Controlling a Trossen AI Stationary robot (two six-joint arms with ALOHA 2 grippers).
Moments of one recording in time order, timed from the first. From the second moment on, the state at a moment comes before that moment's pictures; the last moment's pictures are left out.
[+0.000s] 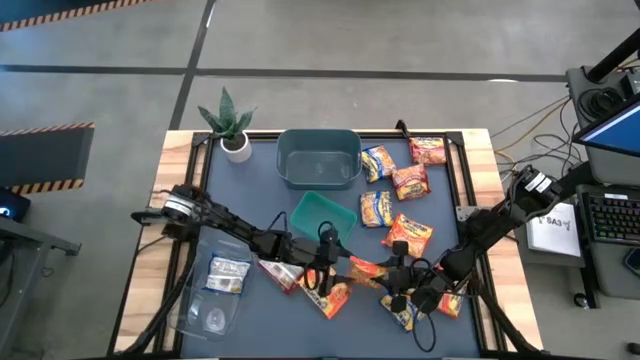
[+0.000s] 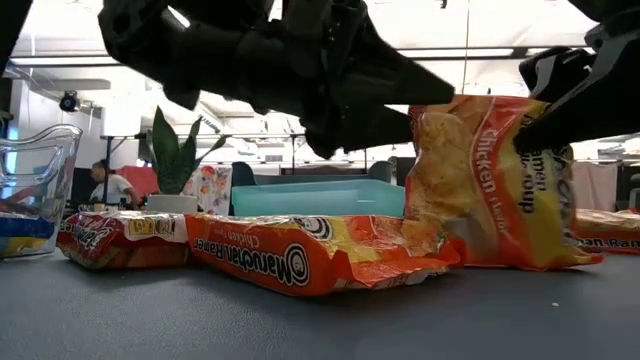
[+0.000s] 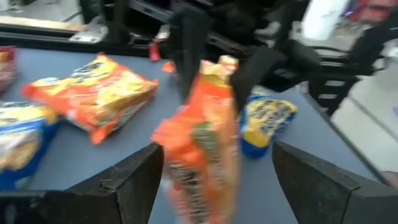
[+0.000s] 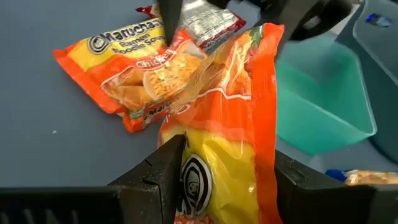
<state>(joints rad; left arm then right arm) -0.28 2.00 1.00 0.74 -0.10 -0.19 0.75 1.53 0.65 0.10 0.78 0.31</state>
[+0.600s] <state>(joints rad) -0.28 2.03 1.00 0.78 -0.11 -0.18 0.75 1.53 0.69 0.11 0.79 0.30</state>
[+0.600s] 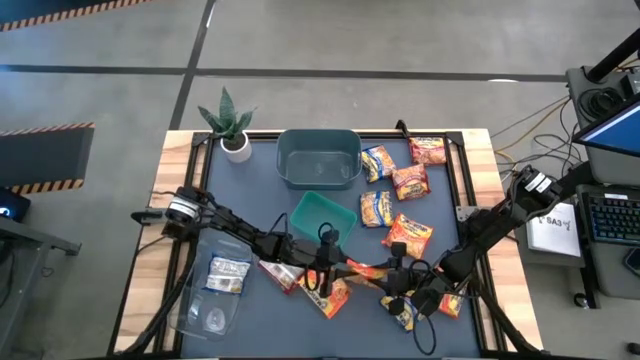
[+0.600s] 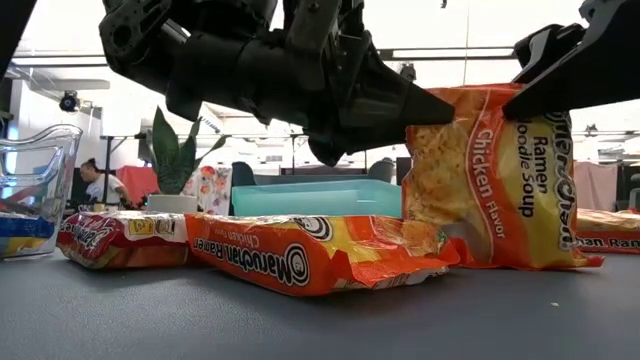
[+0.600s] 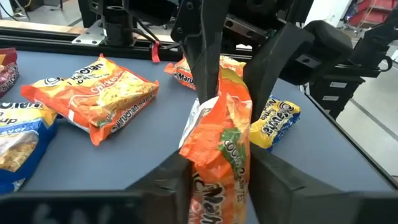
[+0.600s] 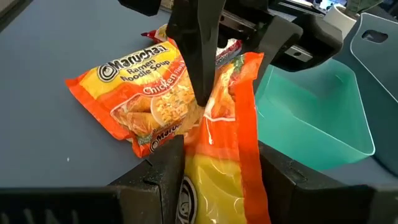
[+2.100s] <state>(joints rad) -0.24 1.54 0.98 0.22 -0.83 -0.02 0.77 1.23 0.69 0.13 0.82 0.22</state>
